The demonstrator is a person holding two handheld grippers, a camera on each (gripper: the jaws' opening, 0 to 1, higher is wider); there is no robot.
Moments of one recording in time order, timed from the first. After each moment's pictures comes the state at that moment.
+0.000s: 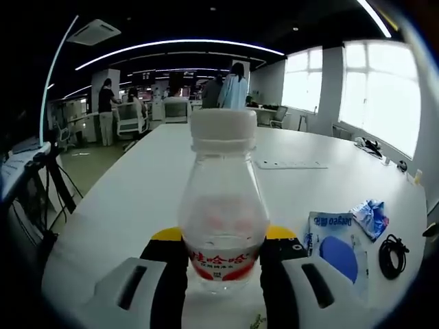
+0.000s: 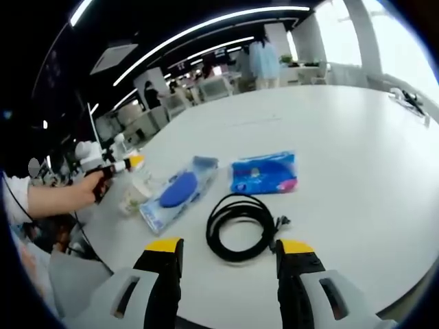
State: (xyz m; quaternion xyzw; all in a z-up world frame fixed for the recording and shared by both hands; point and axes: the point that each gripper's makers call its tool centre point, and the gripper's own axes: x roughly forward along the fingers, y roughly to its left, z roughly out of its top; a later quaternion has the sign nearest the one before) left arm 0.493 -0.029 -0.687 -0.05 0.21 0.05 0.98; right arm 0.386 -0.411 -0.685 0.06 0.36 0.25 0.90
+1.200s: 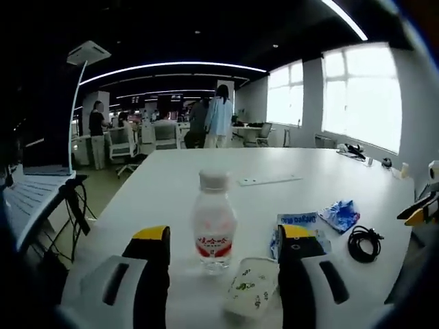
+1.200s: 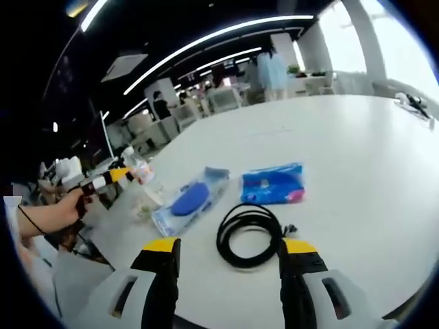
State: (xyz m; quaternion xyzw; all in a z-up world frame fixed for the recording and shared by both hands) left arm 0.408 -0.052 -0.618 -0.02 0.14 0.00 0.99; right arm 0.384 -0.407 -0.670 0.08 0.32 0.28 0.90
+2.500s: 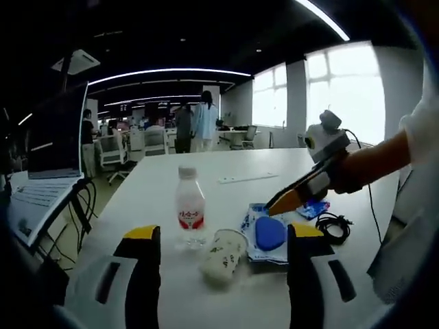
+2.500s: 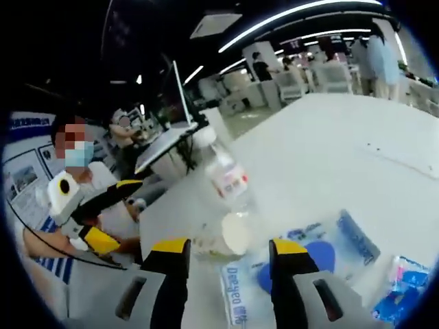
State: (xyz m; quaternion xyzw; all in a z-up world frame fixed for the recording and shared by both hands) left arm 0.338 -0.083 -0.613 -0.01 0.13 -0.04 0.99; right arm 0.431 -0.150 -0.672 0.00 0.36 0.58 0.73
